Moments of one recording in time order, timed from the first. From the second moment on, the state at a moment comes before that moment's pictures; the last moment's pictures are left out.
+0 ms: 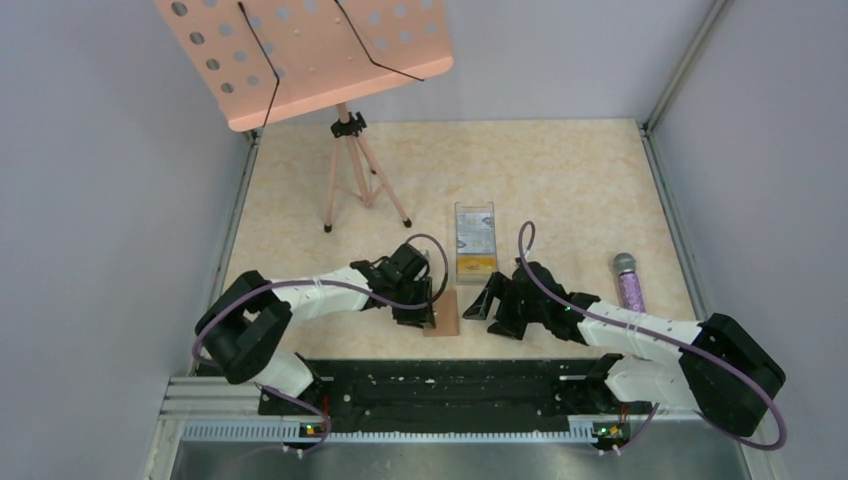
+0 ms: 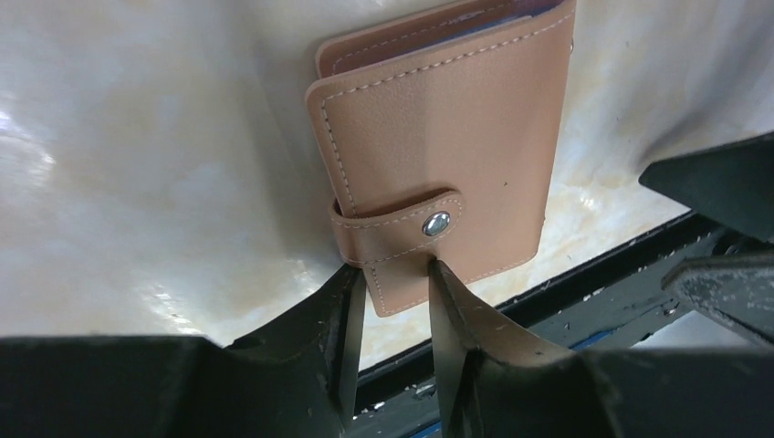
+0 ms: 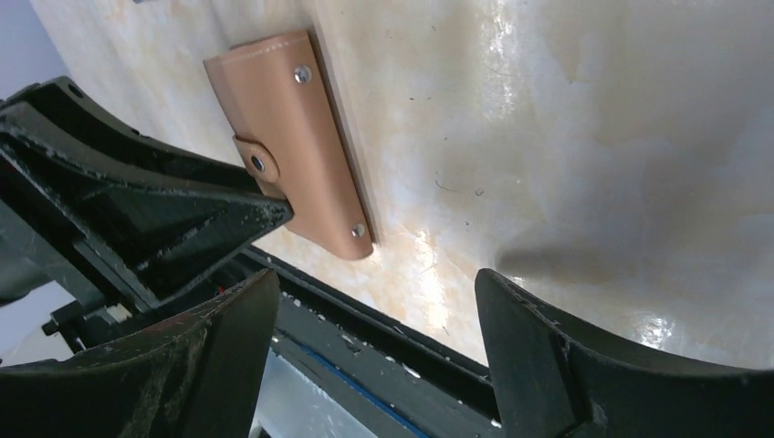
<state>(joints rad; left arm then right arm) -0.79 1.50 0.74 -0.34 0.21 -0.77 0.78 1.14 0.38 -0.03 -0.18 1.17</state>
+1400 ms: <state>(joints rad) -0.66 1.46 0.56 -0.01 0.46 -0.87 0.78 1.36 0.32 0.39 -0.33 1.19</state>
